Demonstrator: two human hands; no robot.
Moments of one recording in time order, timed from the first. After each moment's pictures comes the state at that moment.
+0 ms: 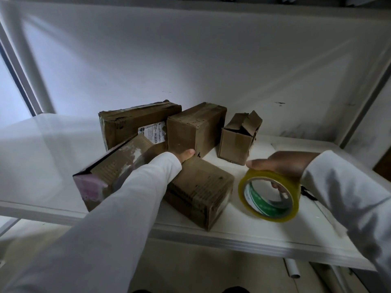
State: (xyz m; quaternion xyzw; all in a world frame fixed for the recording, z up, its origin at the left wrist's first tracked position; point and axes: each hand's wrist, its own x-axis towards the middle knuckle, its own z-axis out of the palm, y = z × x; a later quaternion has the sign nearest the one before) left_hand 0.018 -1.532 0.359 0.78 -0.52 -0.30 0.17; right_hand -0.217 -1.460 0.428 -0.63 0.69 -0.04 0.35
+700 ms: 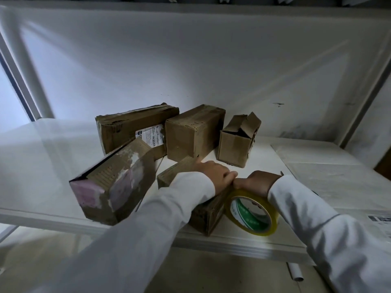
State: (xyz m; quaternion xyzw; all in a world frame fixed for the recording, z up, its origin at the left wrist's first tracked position) left_hand -0.052 -1.492 0.360 0.57 -0.82 -0.10 0.04; right_hand -0.190 -1.475 0.376 -0.65 0.70 -0.01 0.30
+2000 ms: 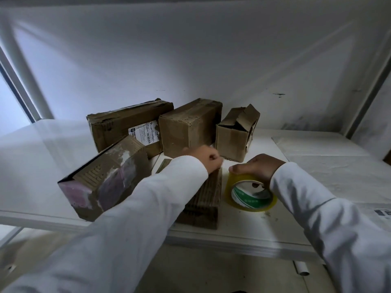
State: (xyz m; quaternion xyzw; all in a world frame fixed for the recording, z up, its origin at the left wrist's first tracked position) left_hand -0.047 -1.518 0.365 0.59 -0.78 -0.18 0.13; right_hand -0.218 -1.500 0.370 -0.62 0.69 -0.14 0.35
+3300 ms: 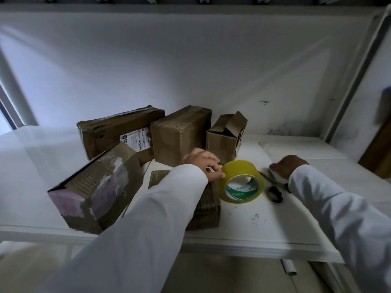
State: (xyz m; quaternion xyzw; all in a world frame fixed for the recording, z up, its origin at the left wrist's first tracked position) left_hand -0.048 -1.511 0.358 0.51 -0.83 -0.12 0.18; right_hand -0.297 -1.526 0.357 -0.53 0.83 -0.12 0.15
